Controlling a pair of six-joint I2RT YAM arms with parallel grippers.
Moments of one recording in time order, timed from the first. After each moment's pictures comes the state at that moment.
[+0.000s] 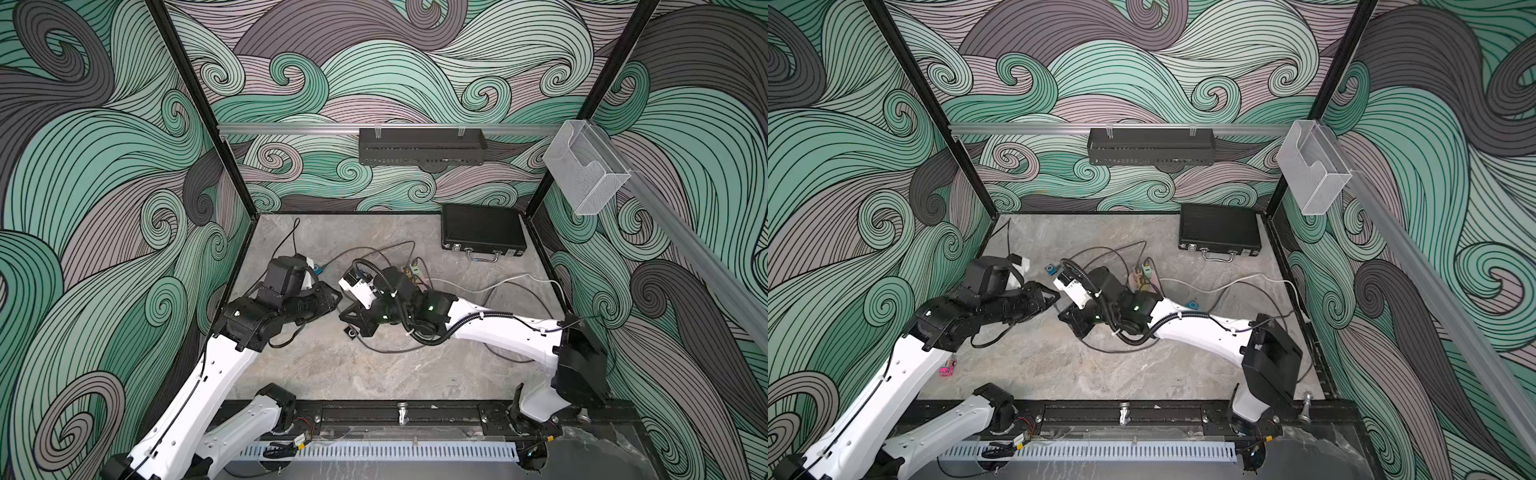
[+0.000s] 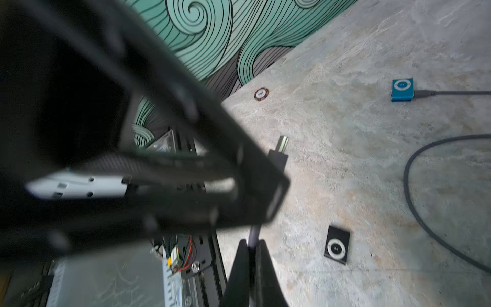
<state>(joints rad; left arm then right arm) -0.43 0.90 1.15 -1.00 0.21 -0.77 1.07 1.57 1.20 -0.18 -0.35 0.26</state>
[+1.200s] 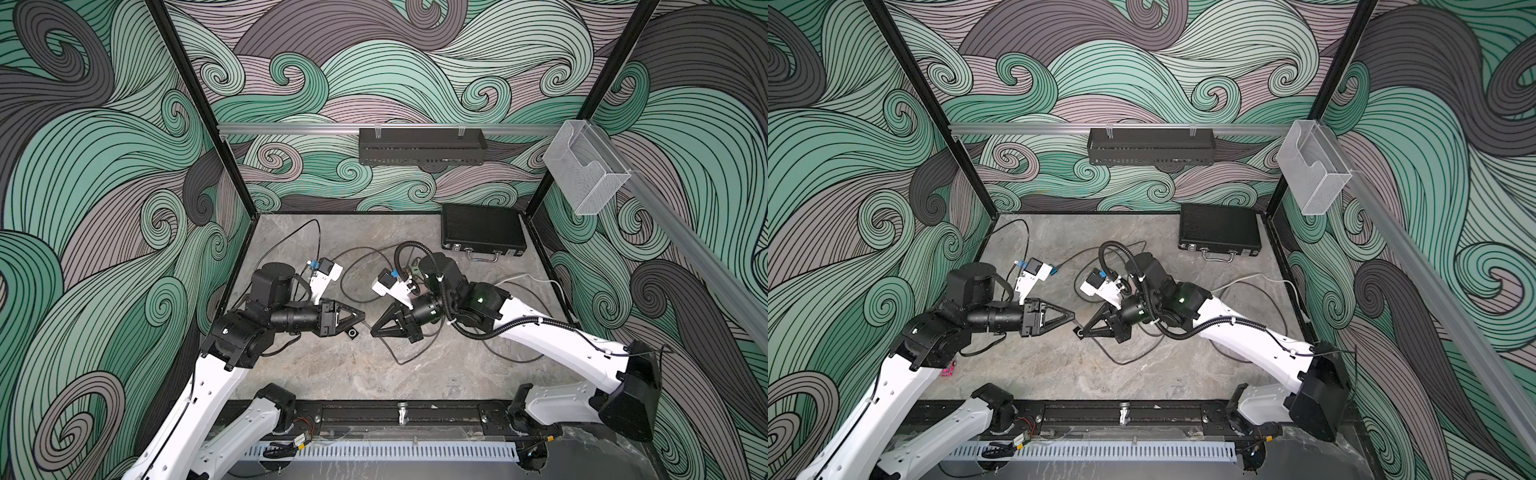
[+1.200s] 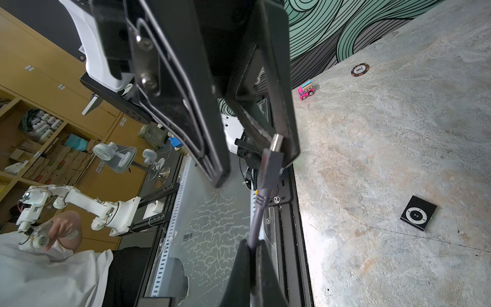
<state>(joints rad) -0.41 0.79 1.04 -0.86 0.83 -0.46 0.91 1.34 1.15 -0.38 -0.88 0.16</state>
